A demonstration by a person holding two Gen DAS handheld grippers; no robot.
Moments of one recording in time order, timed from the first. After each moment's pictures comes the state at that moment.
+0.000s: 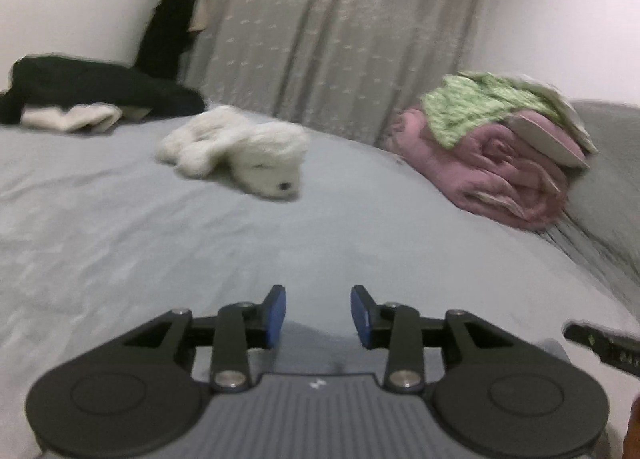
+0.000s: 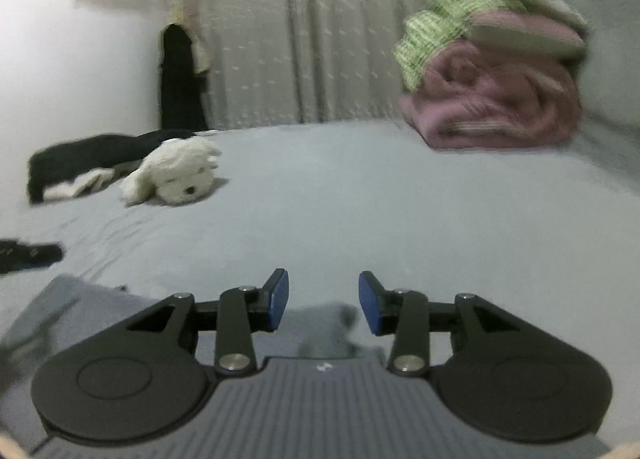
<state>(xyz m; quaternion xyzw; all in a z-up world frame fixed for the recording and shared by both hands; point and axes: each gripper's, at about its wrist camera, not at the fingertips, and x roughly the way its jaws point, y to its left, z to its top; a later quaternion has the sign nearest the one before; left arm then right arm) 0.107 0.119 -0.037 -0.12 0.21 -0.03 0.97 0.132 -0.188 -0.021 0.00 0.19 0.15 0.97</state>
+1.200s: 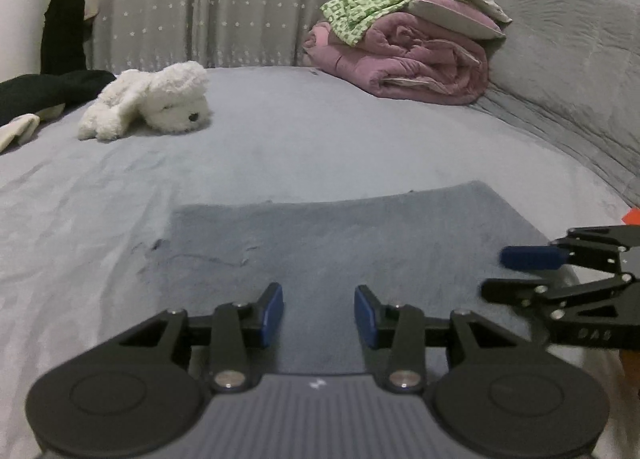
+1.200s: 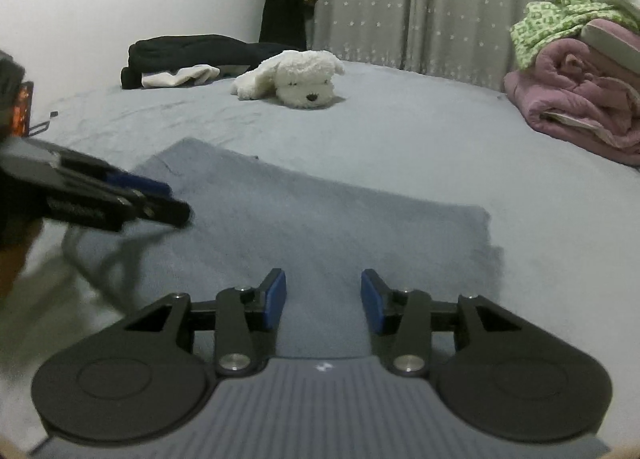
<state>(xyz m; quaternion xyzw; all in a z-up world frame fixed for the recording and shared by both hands) 0.045 0.089 -0.052 -0.01 0.30 -0.13 0.95 0.070 -0.157 -0.045 -0.10 0.26 0.27 0.92</state>
